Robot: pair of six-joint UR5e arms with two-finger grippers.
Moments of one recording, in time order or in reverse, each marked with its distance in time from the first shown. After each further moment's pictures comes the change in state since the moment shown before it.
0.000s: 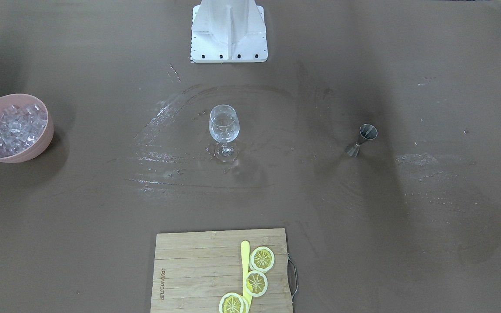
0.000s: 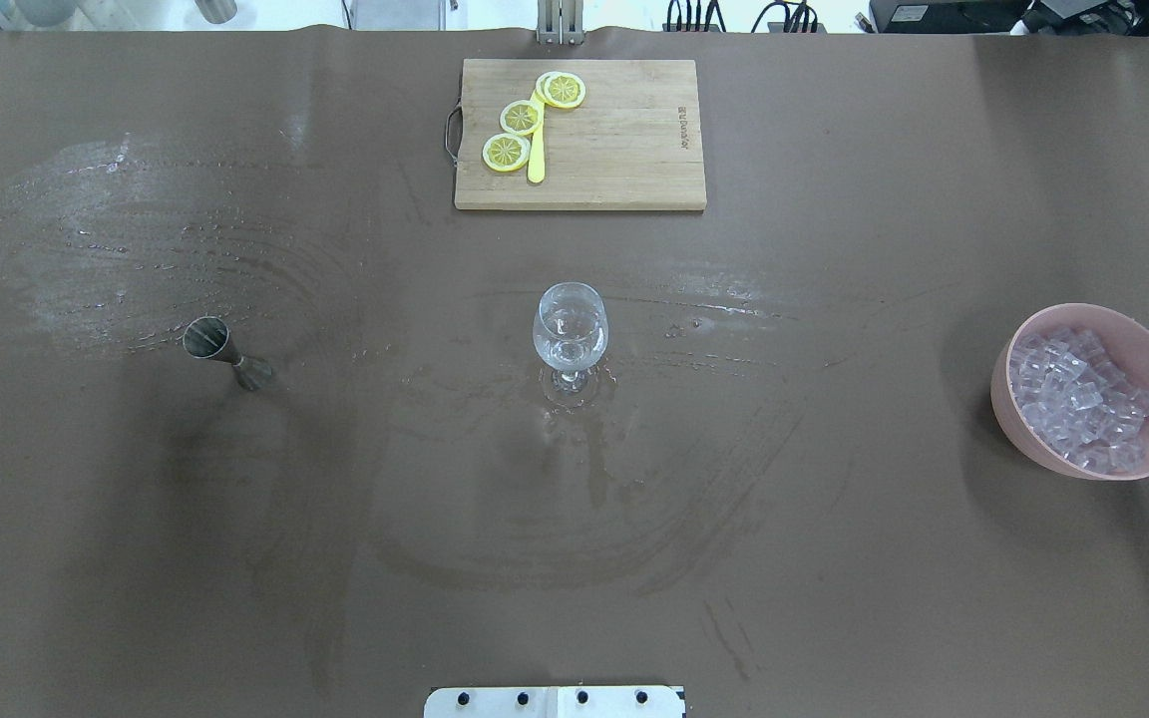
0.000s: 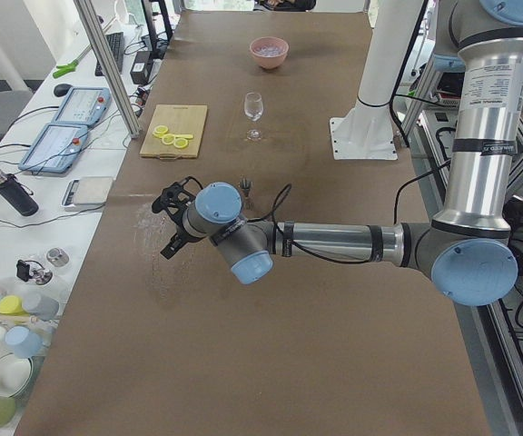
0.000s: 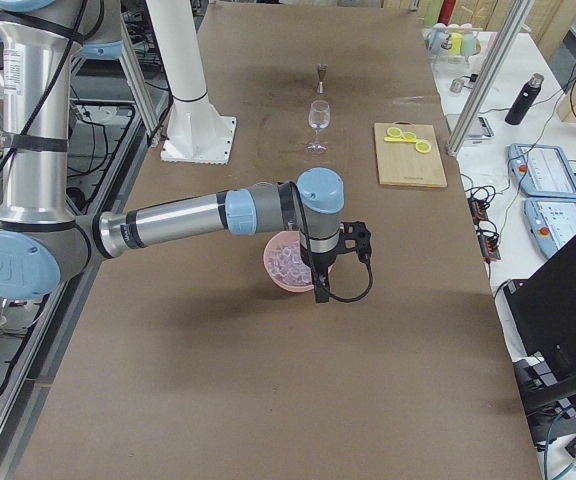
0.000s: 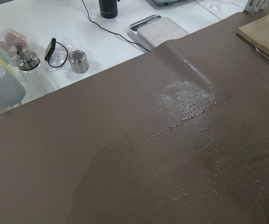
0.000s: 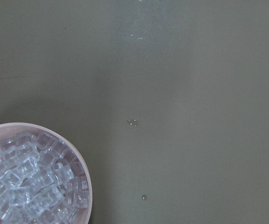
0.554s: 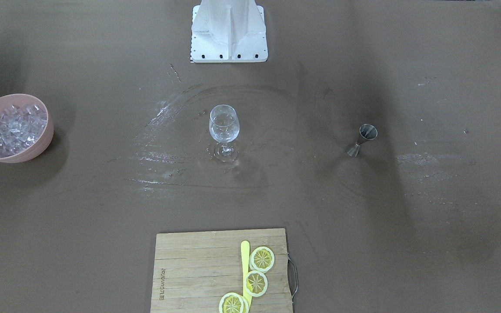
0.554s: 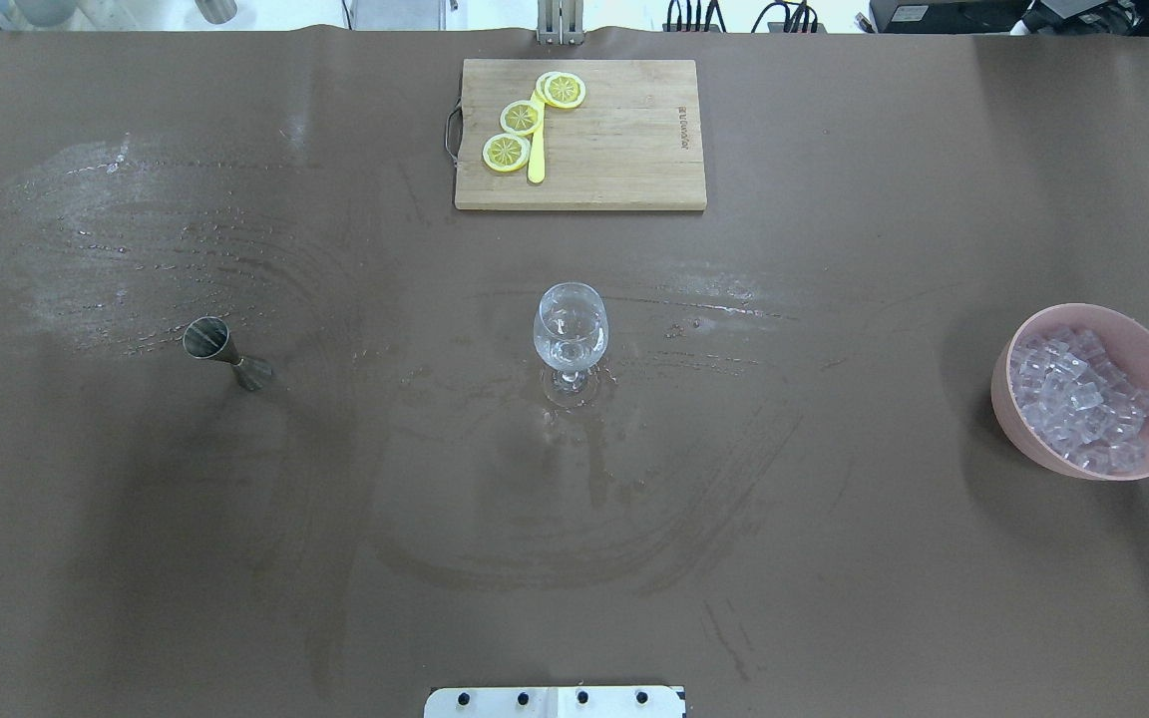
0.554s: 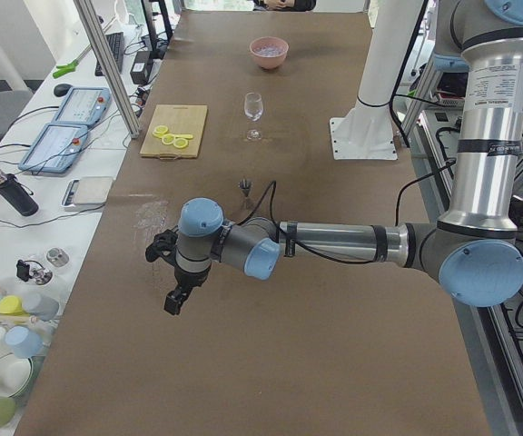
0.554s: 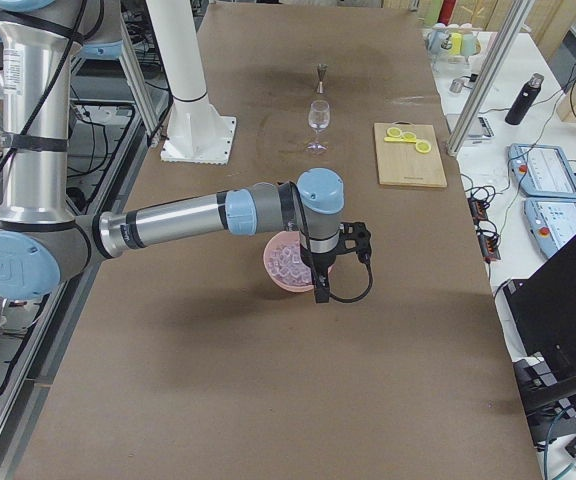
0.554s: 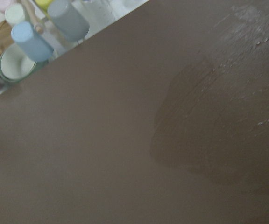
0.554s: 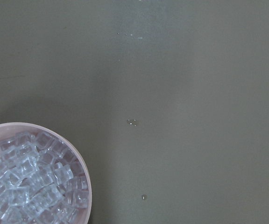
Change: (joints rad) left arm -0.010 0.010 -0.003 0.533 0.154 0.231; right arm 0.000 0.000 -0.001 0.000 0.000 -0.001
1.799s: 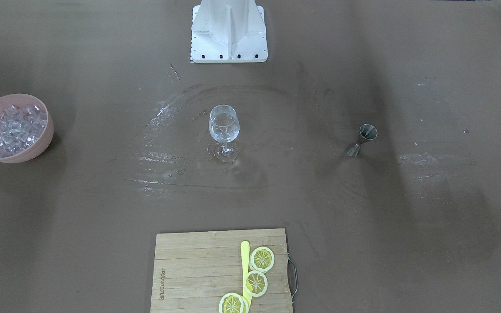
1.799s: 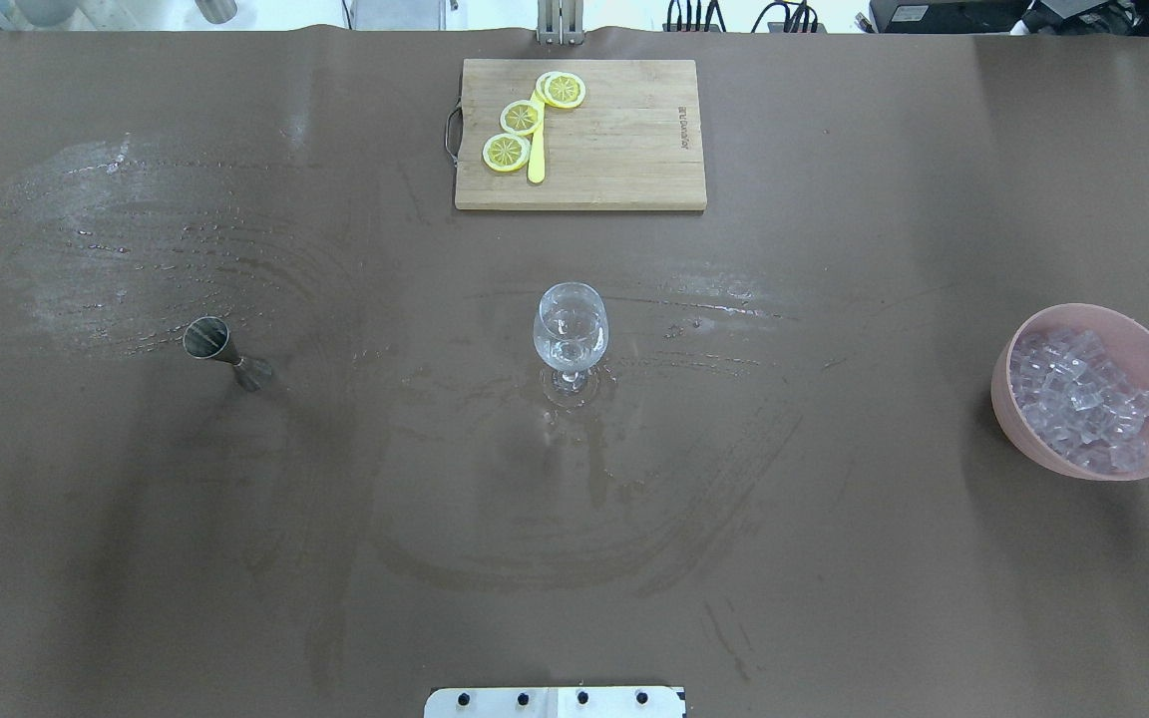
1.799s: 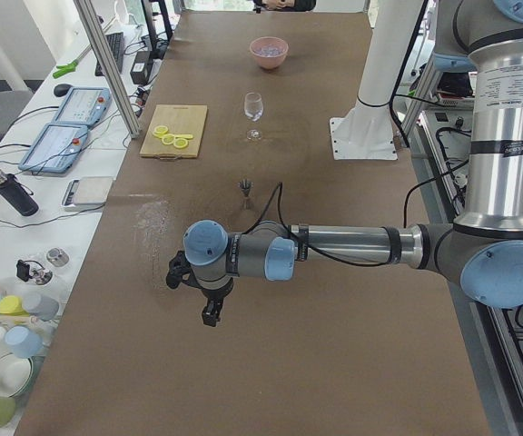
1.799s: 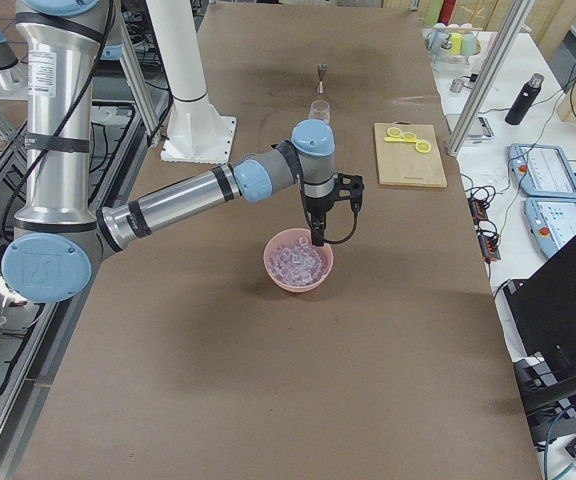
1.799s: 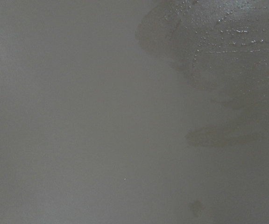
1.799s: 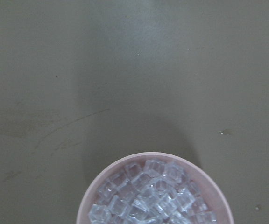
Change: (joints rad) left arm -0.054 0.063 -0.050 0.167 -0.228 -0.002; right arm -0.308 0.005 0.149 0.218 -0.083 0.678
